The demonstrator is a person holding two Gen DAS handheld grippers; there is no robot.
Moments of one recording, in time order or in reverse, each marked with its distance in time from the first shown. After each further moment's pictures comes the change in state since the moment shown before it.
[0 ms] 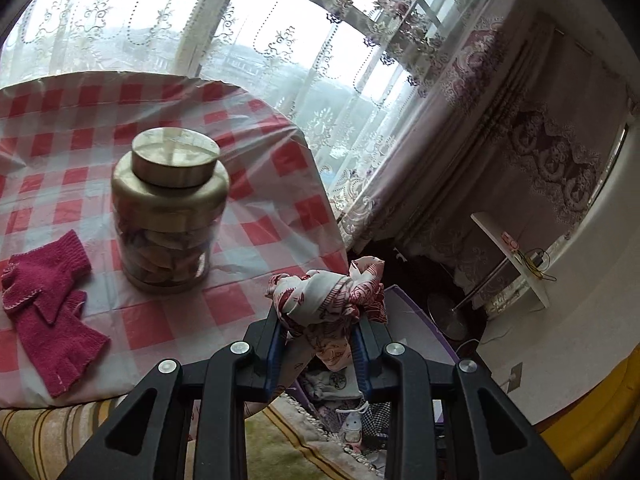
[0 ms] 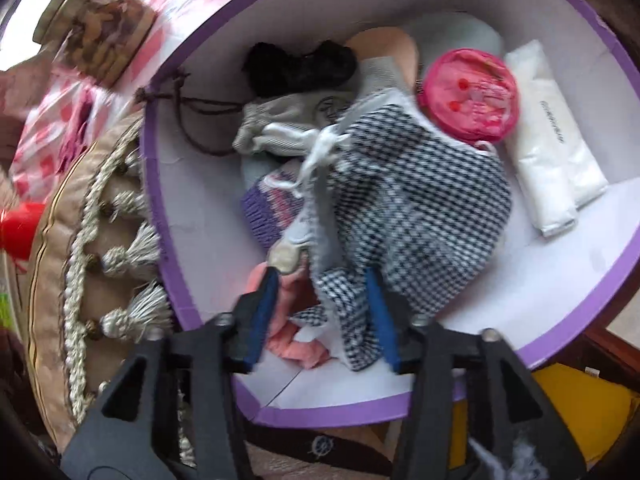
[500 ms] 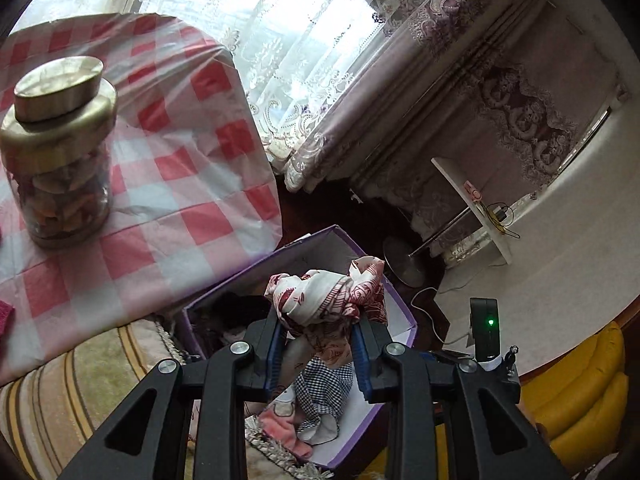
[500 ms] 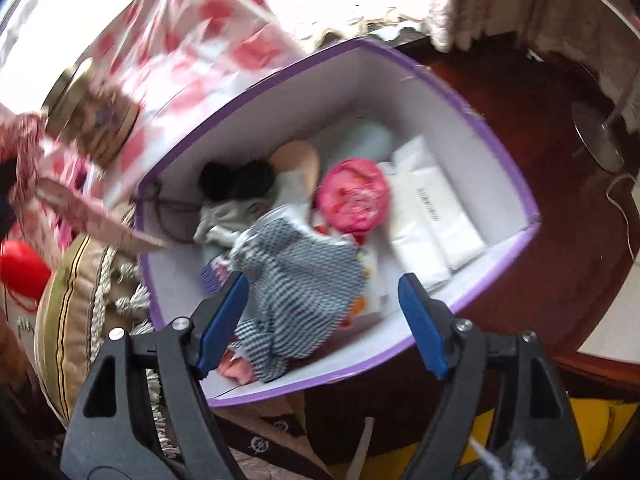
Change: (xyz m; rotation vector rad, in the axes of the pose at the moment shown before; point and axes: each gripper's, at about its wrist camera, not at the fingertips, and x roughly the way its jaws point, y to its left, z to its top) left arm 0.068 -0.051 -0.020 -0.011 0.233 -0.164; right arm -0.089 -0.044 0.007 0.005 -0.229 -0.096
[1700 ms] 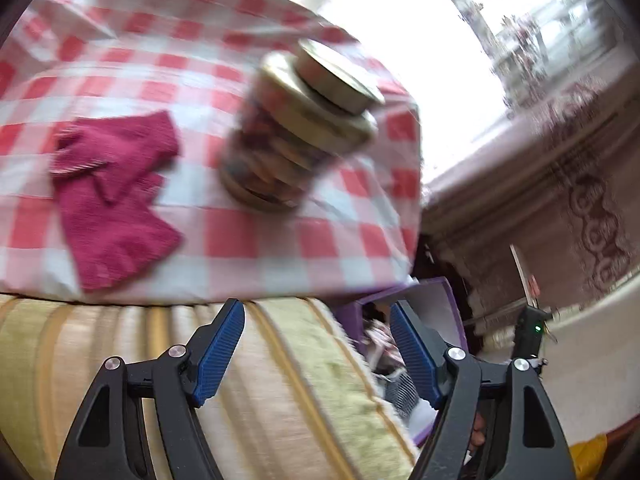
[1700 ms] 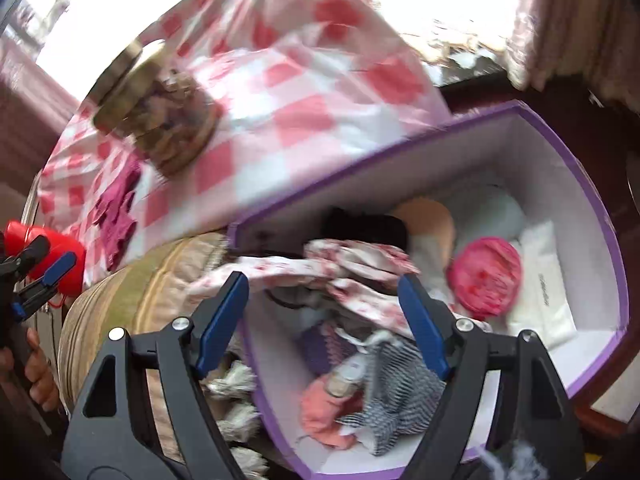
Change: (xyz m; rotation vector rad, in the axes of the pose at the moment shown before) left arm -0.107 0.143 -0.037 -0.395 -0.150 0.249; right arm 0.028 0.085 0.057 -0.109 -0.044 0.138
